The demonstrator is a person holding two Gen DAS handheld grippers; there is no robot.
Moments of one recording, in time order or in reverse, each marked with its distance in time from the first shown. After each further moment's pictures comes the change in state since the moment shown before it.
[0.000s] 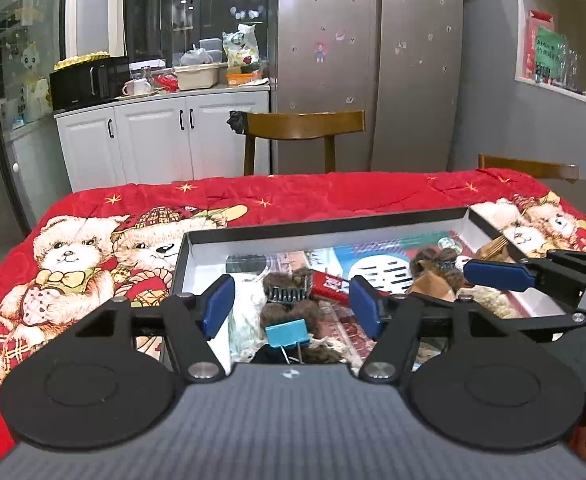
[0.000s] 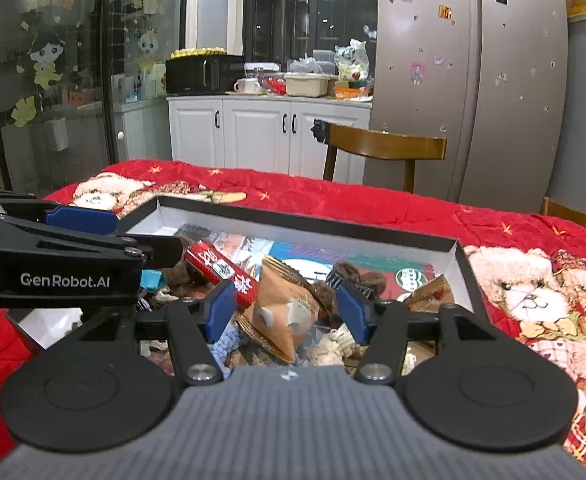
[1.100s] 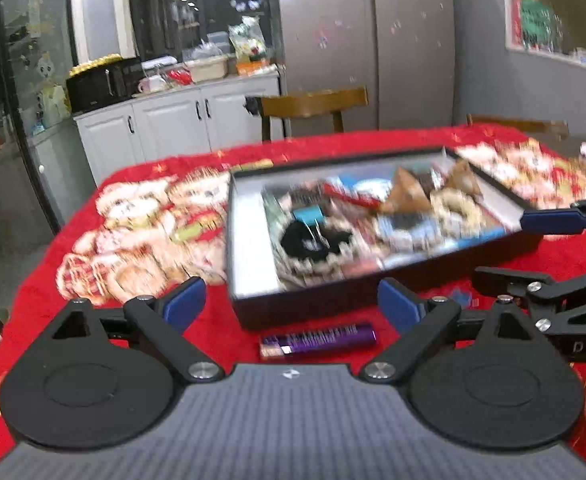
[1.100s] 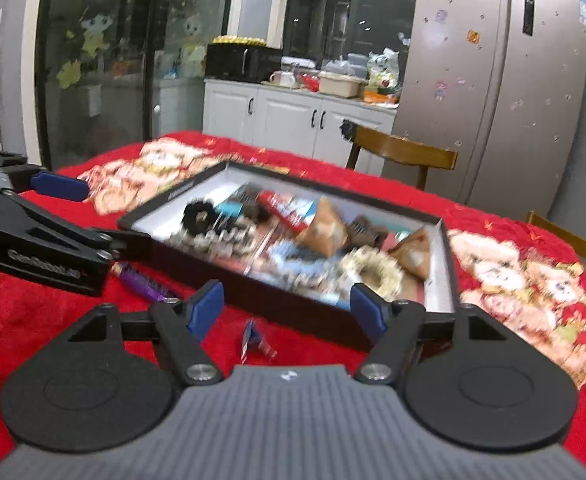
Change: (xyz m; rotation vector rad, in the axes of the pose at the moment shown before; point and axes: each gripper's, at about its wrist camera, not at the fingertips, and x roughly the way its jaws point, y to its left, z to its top) left arm -0.117 -0.005 -0.066 0.084 0.058 0.060; right arm -0.110 0.030 -0.041 -0.138 0.036 0.047
